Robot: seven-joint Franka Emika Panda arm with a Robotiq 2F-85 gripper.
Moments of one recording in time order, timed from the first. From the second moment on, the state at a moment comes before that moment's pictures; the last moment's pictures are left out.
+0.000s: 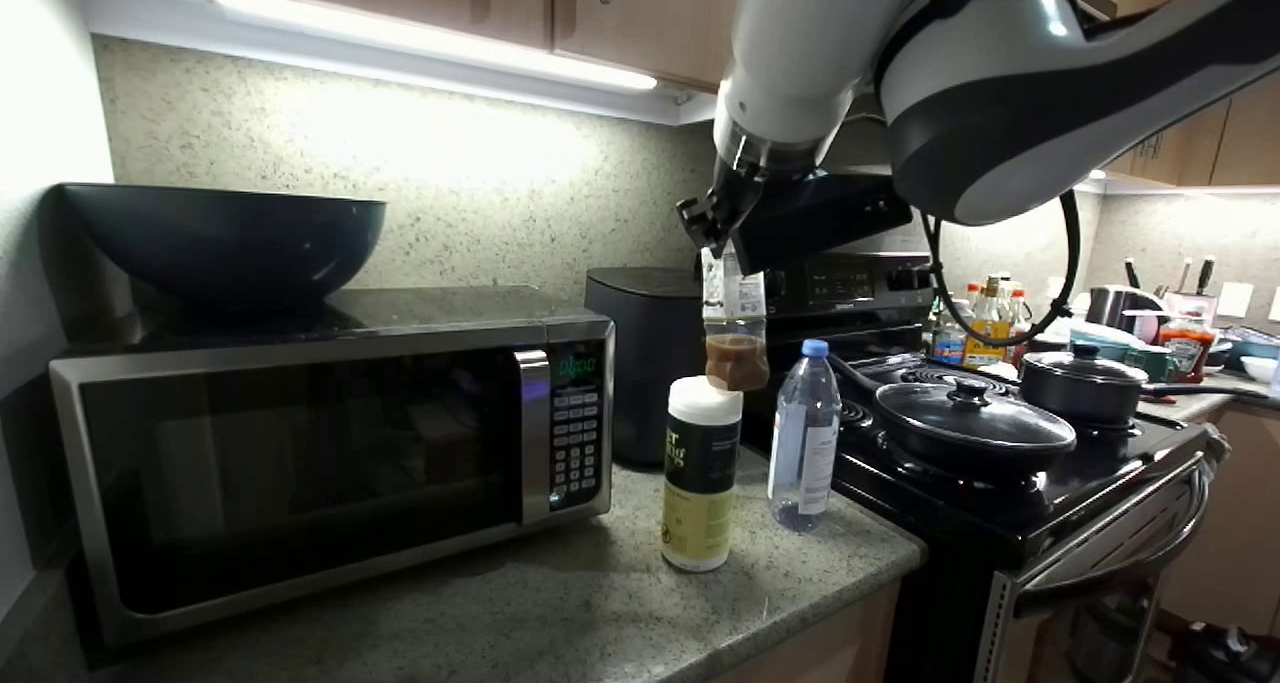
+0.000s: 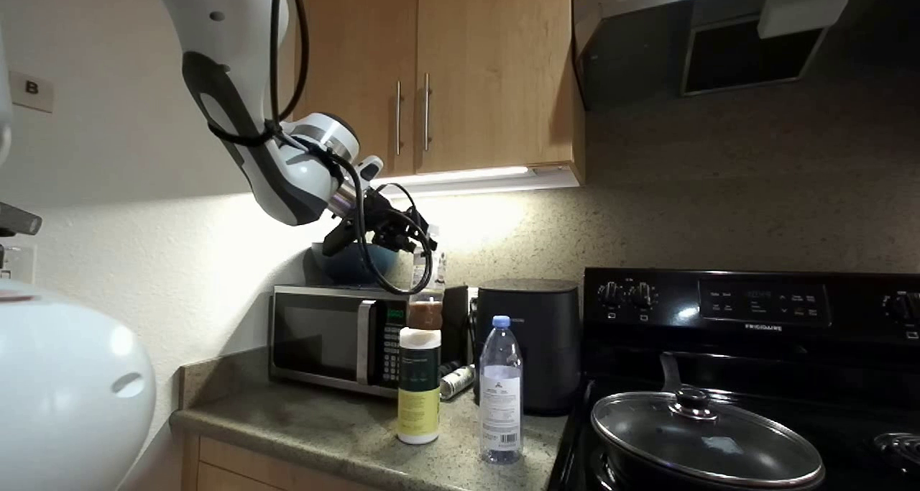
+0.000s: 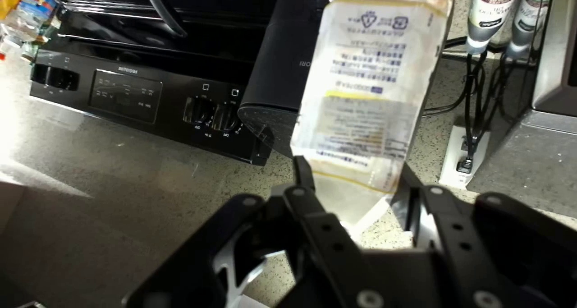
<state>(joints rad) 0.16 -0.16 0.20 -2.17 -1.24 2.37 1.33</state>
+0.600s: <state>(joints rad) 0.16 -0.14 0.20 -2.17 -1.38 2.42 1.44</state>
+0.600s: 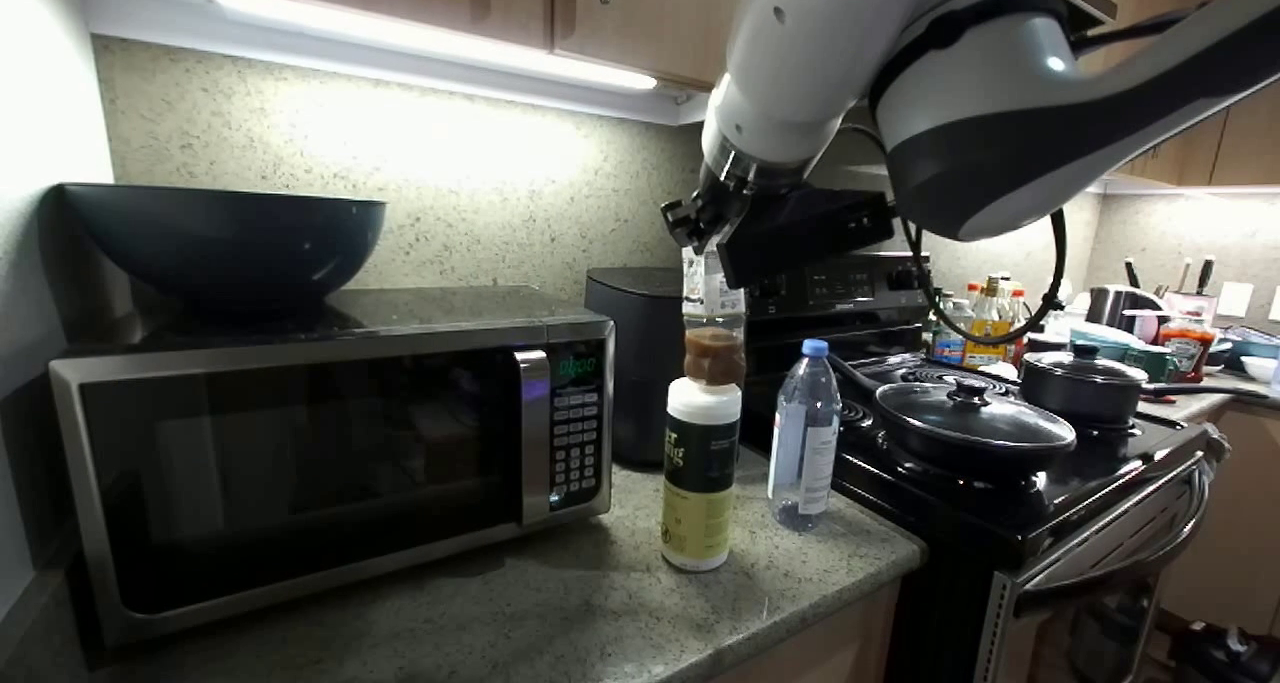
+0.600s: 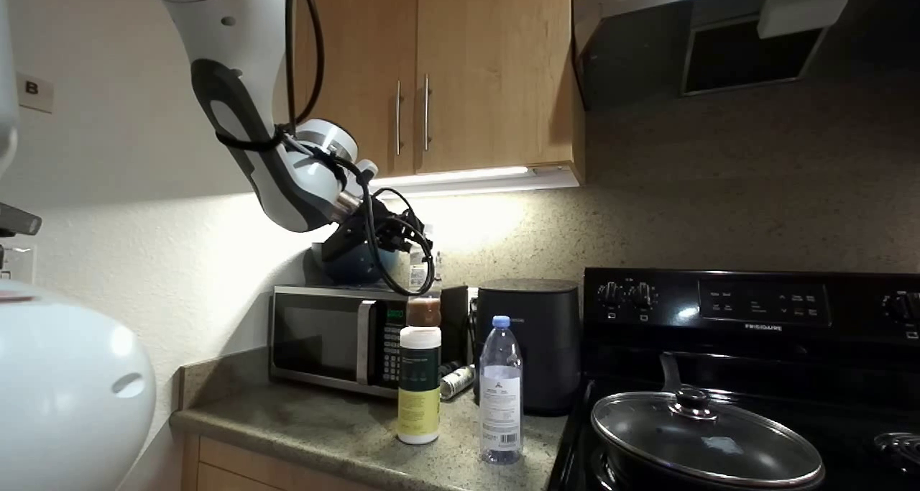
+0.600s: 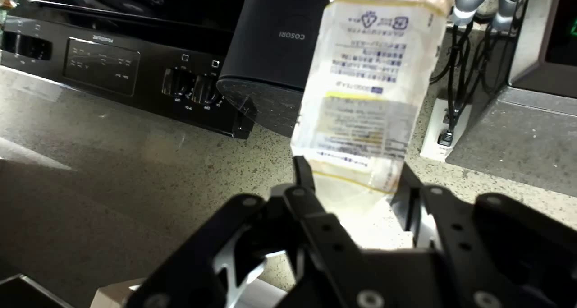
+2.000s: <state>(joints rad) 0.17 -0.12 0.19 -2.17 -1.43 2.48 1.51</state>
